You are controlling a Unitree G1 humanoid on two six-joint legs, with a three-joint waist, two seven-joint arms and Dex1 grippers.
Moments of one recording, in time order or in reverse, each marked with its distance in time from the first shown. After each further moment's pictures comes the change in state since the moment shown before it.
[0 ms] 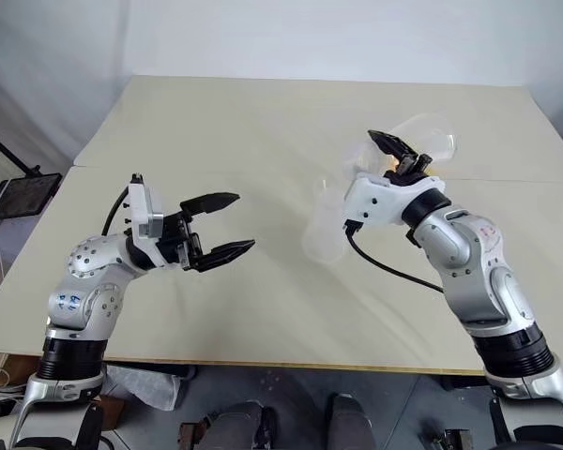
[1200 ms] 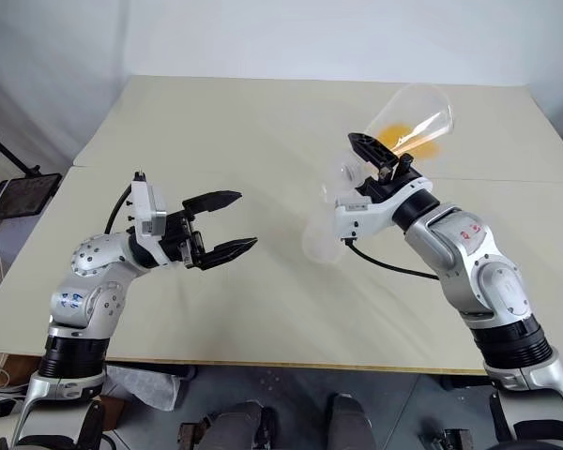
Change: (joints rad) left arm -0.011 -0.005 -0.008 -0.001 0.000 0.010 0.012; right arm -0.031 -0.009 0.023 0.078 -0.300 -0.240 -0.080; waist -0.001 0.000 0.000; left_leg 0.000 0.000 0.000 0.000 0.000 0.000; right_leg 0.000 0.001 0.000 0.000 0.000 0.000
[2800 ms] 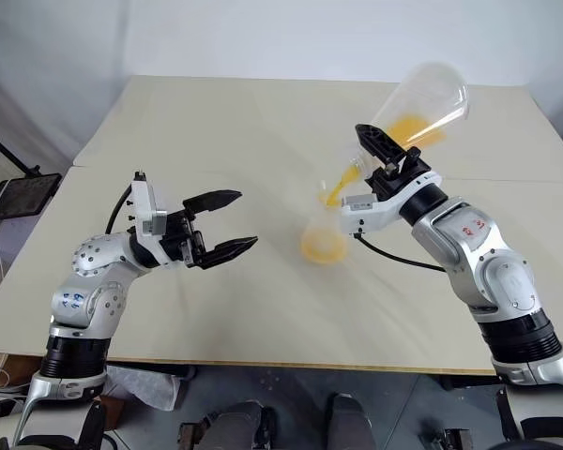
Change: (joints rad) left arm -0.001 -0.006 0.000 0.000 0.000 -0.001 0.010; right arm -0.020 -0.037 -0.005 0.051 -0.094 -0.047 -0.088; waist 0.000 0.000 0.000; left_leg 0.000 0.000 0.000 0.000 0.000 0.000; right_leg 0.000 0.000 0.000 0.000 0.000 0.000
